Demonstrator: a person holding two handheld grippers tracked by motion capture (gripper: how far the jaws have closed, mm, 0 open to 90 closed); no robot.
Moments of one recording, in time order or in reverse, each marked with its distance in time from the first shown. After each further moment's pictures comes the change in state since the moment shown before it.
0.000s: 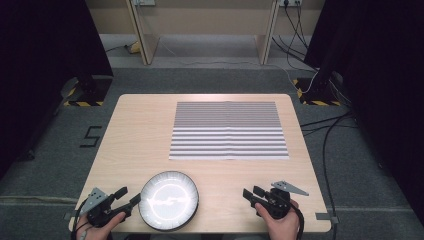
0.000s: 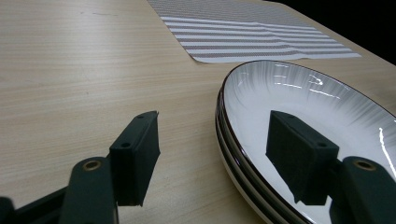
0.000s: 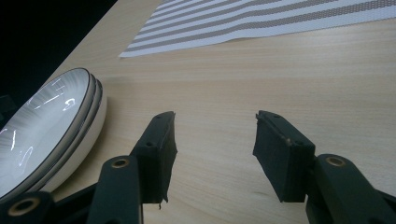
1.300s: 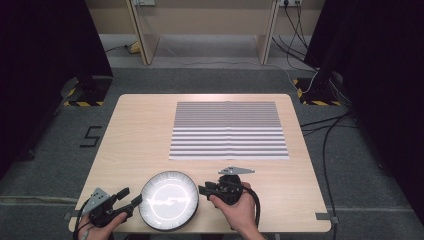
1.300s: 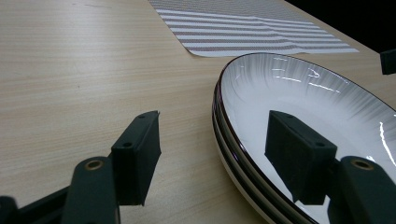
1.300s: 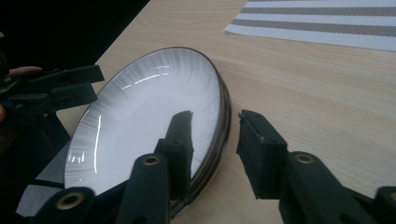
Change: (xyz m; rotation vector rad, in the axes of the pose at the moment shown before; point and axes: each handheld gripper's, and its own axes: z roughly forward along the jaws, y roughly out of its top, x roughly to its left) left arm -0.001 -0.004 0.005 0.014 -0.018 -0.006; right arm 0.102 0.033 0.074 0.203 0.197 -0.146
